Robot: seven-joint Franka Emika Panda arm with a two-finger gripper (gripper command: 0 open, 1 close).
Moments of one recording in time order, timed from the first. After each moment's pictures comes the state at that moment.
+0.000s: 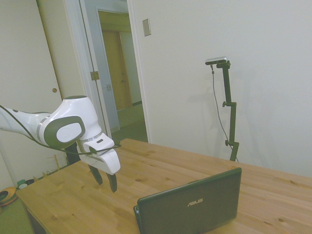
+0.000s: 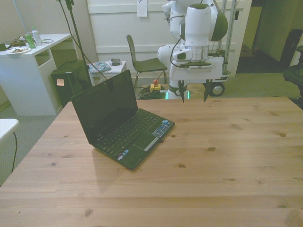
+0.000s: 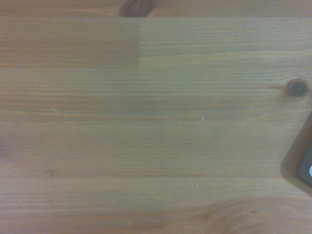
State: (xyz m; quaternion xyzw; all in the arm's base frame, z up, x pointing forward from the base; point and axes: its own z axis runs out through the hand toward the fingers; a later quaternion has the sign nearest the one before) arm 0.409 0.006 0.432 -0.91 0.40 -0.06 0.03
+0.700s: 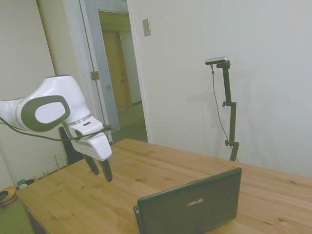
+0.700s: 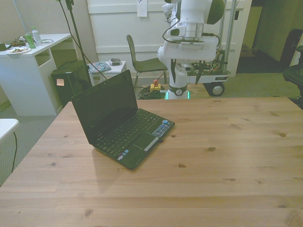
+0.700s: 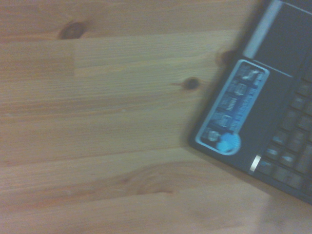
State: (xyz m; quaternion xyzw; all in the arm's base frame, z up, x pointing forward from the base) arm 0.349 -0.045 0.523 -0.88 0.47 -0.11 0.01
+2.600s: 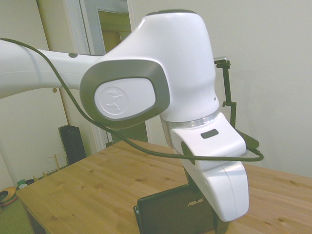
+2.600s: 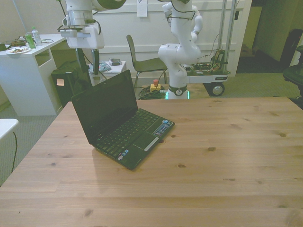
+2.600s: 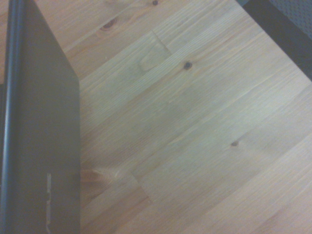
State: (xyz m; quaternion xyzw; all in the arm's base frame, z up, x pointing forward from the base) arm 0.339 -0.419 0.552 -0.74 0.67 -0.07 0.05
